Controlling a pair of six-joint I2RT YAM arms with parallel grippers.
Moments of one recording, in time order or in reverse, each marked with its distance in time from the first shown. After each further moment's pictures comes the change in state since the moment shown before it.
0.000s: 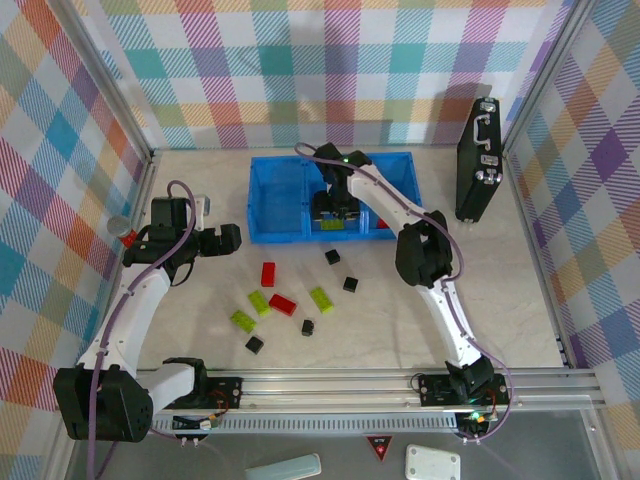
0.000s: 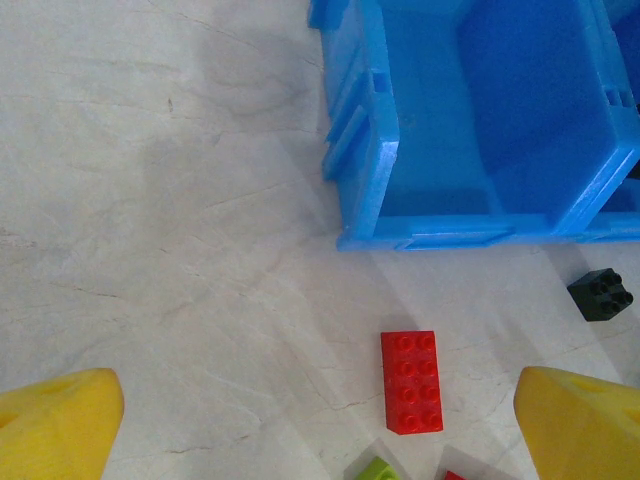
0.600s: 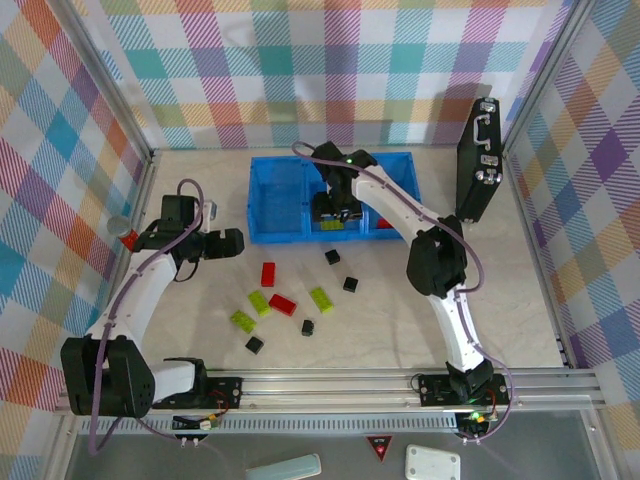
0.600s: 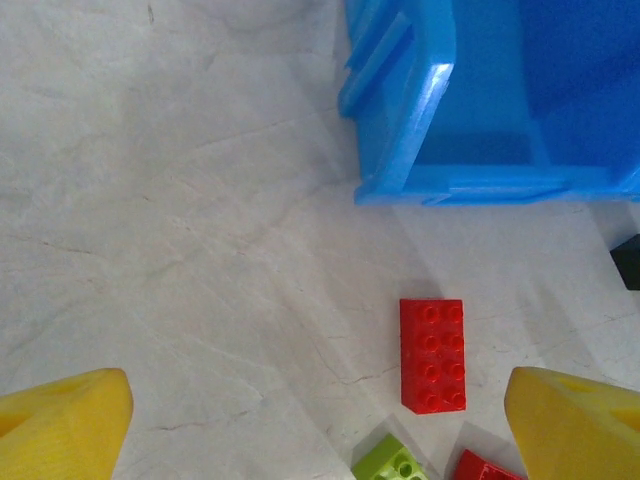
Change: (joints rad) left arm -0.006 0.130 0.012 -0.038 0.009 -0.002; right arm 0.055 -0.208 -0.187 0.001 0.030 0.005
